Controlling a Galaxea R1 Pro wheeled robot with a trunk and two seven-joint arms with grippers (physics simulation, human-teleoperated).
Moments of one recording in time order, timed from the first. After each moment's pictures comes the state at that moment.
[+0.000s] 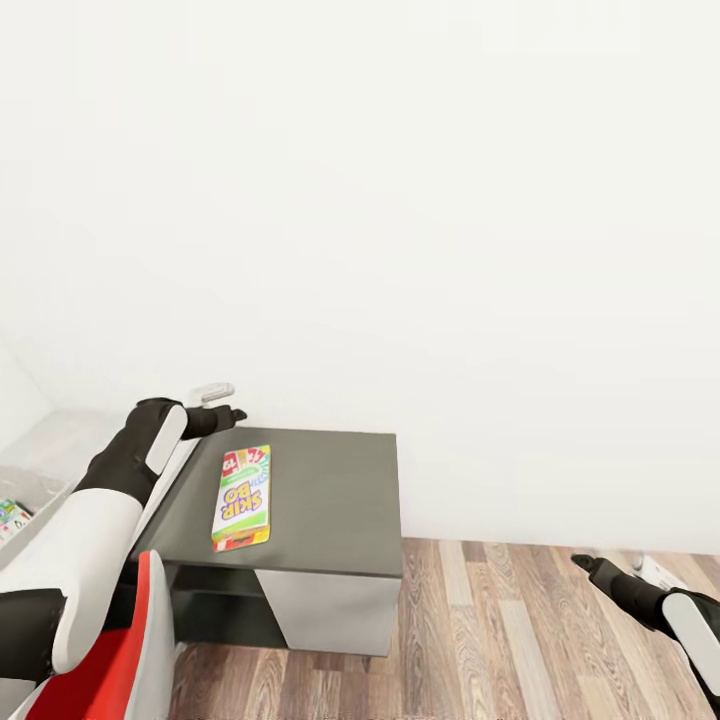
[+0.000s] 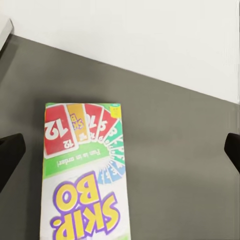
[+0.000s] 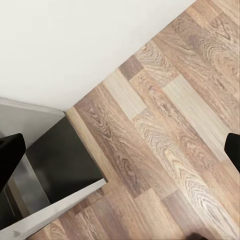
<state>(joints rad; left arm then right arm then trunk) -1.01 0.16 0.00 -0.80 0.36 0.80 0.04 -0.35 -0.36 -0.25 -0.97 -0.81 0.60 -0.11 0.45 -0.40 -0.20</state>
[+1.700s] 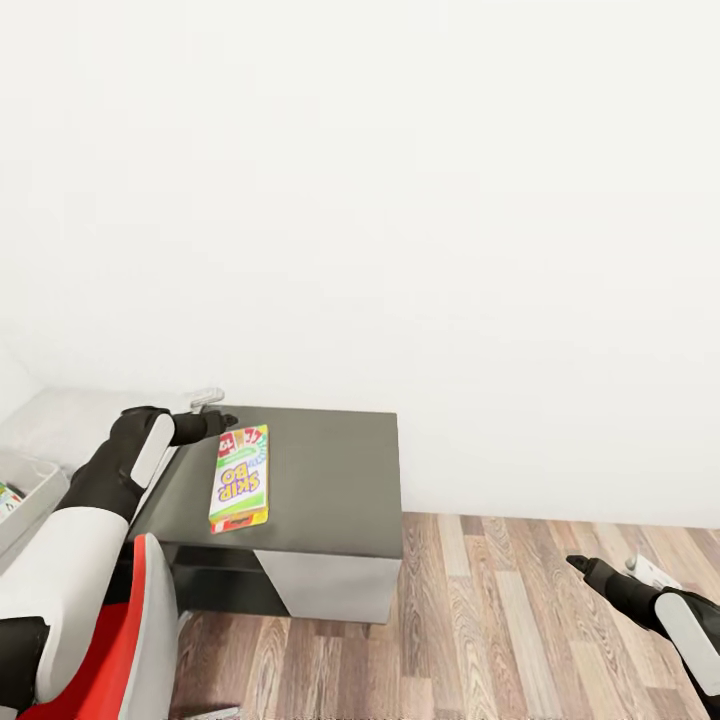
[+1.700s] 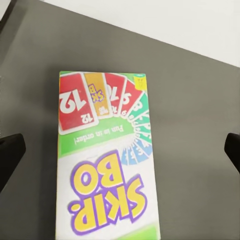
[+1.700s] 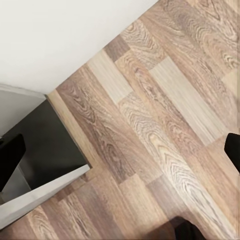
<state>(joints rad) -0.95 0.20 0.02 -0.89 0.37 0.82 0.04 -0.35 -0.36 -0.22 -0.98 -0.80 0.59 -0.12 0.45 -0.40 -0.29</state>
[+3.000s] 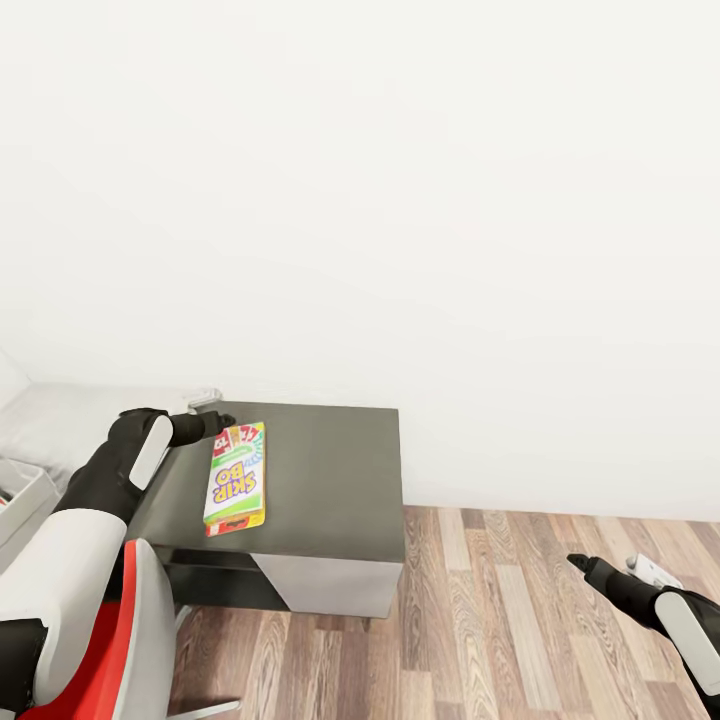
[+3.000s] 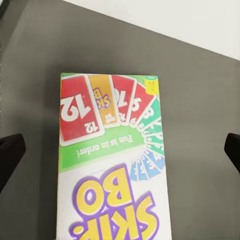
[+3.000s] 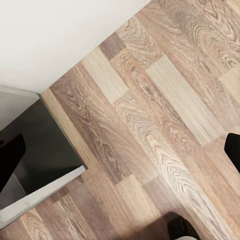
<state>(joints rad) -0.94 0.20 0.02 -0.89 0.36 0.80 0.04 -0.35 -0.36 -0.23 -0.98 -0.79 0.59 -0.12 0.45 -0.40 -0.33</state>
